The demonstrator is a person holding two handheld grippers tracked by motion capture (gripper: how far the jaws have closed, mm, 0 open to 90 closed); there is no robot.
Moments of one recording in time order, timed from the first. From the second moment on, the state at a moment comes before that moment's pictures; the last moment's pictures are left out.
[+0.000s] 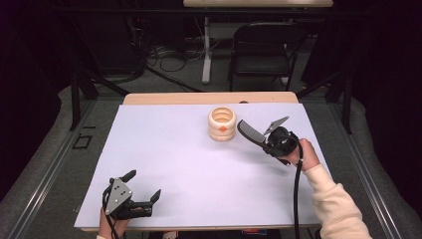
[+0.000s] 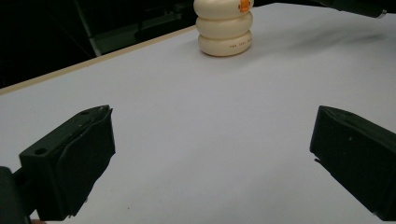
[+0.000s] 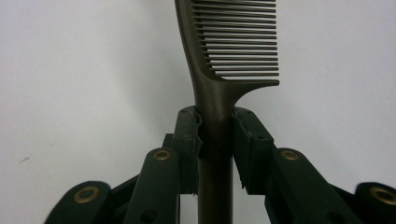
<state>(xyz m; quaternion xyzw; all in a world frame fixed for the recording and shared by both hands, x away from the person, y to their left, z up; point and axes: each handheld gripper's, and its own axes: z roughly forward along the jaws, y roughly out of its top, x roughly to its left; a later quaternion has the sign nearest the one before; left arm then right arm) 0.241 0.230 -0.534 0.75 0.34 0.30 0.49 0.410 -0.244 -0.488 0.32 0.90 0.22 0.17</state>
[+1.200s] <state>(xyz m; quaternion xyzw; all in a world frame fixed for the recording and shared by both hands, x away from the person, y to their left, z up) 0.242 0.230 -0.533 0.75 0.34 0.30 0.49 0.408 -0.234 -0.484 0.32 0.87 0.32 0.20</state>
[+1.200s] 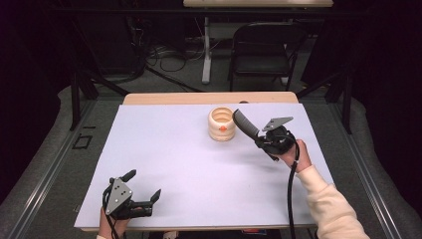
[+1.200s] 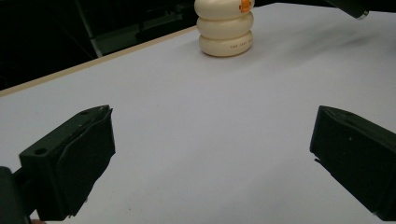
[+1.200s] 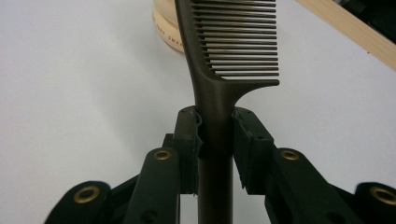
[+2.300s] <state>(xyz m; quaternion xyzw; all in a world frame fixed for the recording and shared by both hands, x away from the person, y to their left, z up) 0.242 0.229 -0.534 0.75 0.34 0.30 0.49 0.411 -0.228 -0.474 0.31 0.84 0.38 0.22</state>
